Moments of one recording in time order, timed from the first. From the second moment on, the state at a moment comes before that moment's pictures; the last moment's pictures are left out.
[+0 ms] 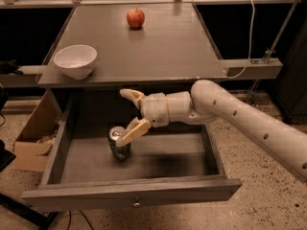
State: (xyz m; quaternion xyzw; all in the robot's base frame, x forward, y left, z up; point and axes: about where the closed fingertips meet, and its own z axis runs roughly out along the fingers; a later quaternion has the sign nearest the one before) arm 0.533 0.105 0.770 -0.56 0.51 0.45 0.47
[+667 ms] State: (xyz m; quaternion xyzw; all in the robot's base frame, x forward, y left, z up) arm 0.470 0.042 0.936 -0.63 0.53 0.43 0.37
